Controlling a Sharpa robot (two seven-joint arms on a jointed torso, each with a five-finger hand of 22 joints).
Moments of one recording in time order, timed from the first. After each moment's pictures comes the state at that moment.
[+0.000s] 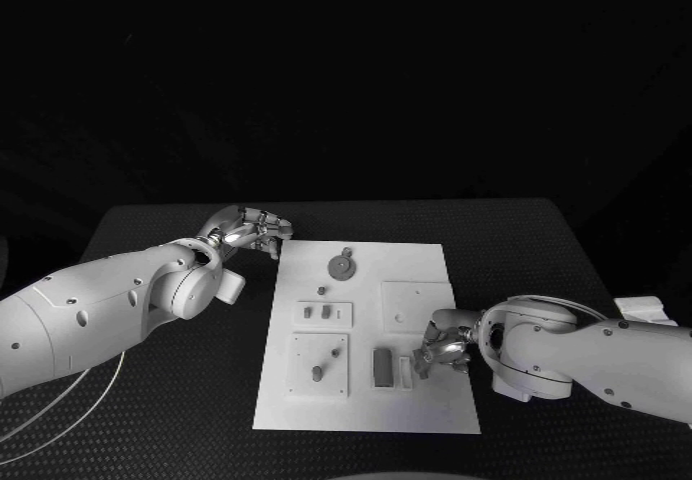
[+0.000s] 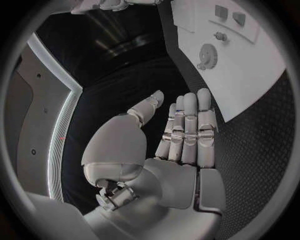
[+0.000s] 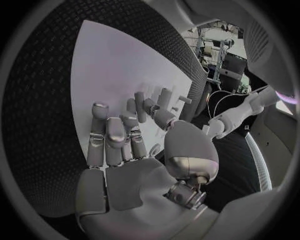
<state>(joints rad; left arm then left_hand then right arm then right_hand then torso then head) 1.21 -0.73 -0.11 1.22 -0.33 -0.24 0.24 1.07 -0.08 0.52 -0.28 0.05 0.90 0.16 0.29 0.51 1.21 0.11 0.07 0.27 1.06 0.00 0.78 0.73 0.03 1.18 -0.10 0.20 1.27 1.18 -0.96 -0.25 1.75 -1.10 -0.08 -0.48 0.86 0.00 0.76 -0.29 0.05 1.06 0.08 0.22 0.62 1.20 -0.01 1.06 1.17 1.26 -0.11 1.44 0.90 0.25 1.12 -0.01 0.85 1.31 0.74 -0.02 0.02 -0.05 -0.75</state>
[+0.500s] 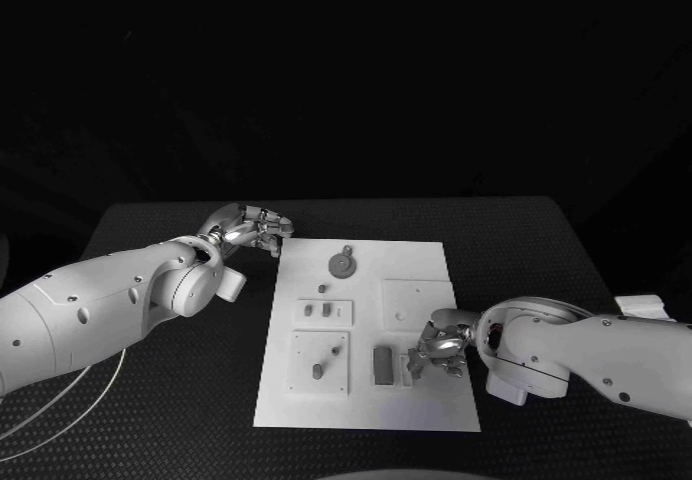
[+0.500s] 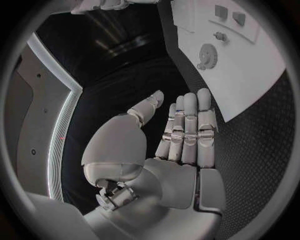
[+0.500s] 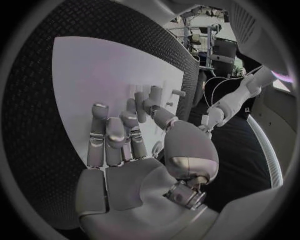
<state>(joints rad) 1.21 -0.73 -0.11 1.22 -0.33 -0.24 0.24 1.07 -0.08 0.52 -0.28 0.05 0.90 0.16 0.29 0.51 1.21 0.10 0.07 0.27 1.06 0.00 0.78 0.73 0.03 1.18 -0.10 0.20 1.27 1.18 -0.96 -0.25 1.75 -0.94 -0.11 -0.49 0.86 0.00 0.76 -0.29 0.04 1.06 0.08 0.22 0.62 1.20 -0.01 1.06 1.16 1.27 -0.11 1.44 0.90 0.25 1.12 -0.01 0.85 1.31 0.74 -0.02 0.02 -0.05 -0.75</state>
